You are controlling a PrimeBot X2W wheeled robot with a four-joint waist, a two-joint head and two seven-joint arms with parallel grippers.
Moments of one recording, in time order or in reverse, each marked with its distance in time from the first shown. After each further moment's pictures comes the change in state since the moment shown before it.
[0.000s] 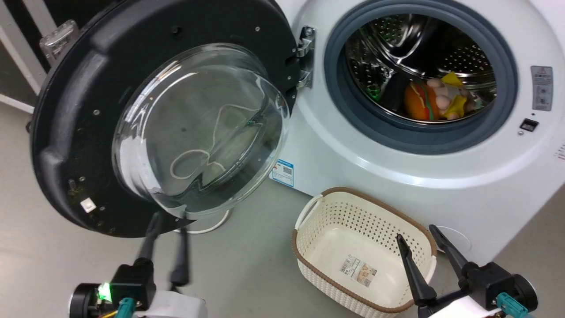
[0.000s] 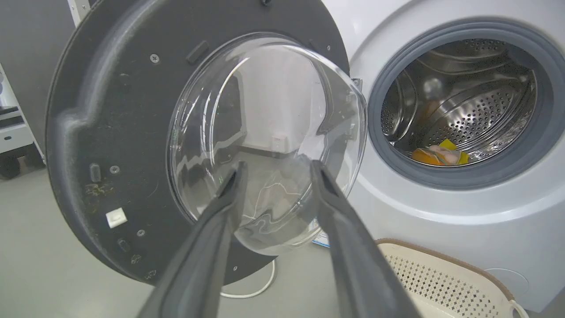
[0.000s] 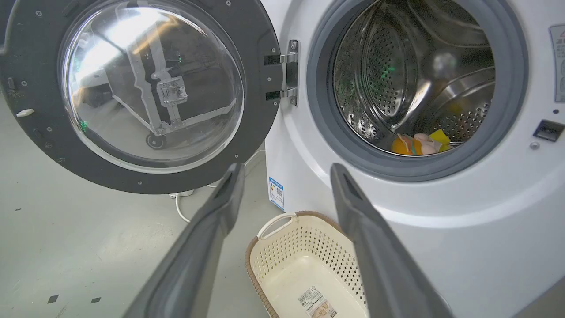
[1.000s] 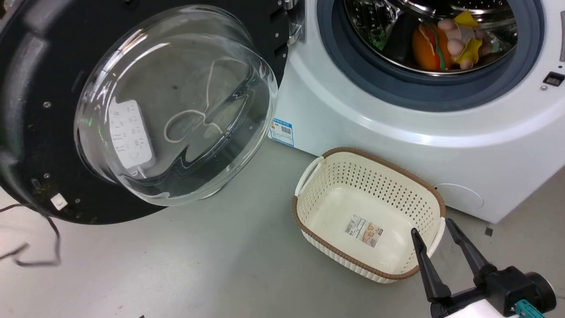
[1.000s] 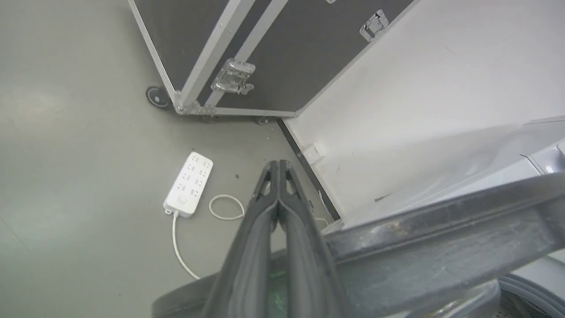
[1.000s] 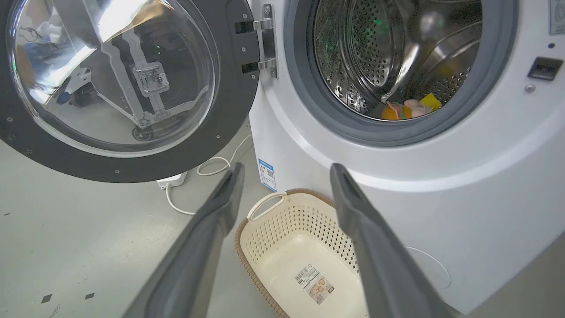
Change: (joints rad) left arm -0.591 0.323 0.578 0.405 -0.779 -0.026 0.525; right arm 0.023 -0.017 -0.024 -0.058 -0.012 0.000 -0.051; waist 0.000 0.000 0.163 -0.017
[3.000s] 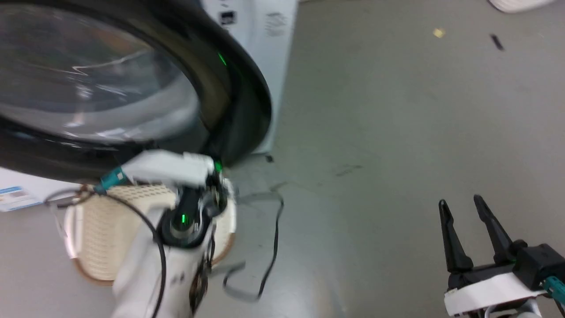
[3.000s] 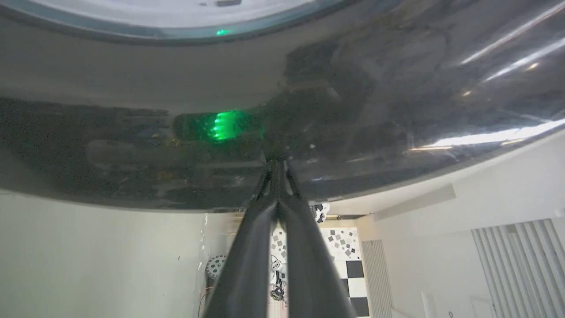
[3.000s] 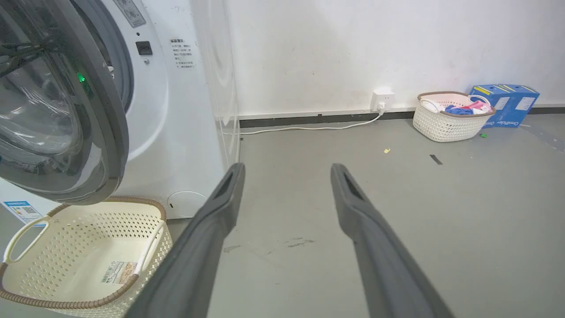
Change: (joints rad) left arm 0.019 -0.372 -0.698 -0.012 -0.777 -0.157 -0.323; right arm -0.100 0.020 -0.112 0.081 0.065 0.000 -0.030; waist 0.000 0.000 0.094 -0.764
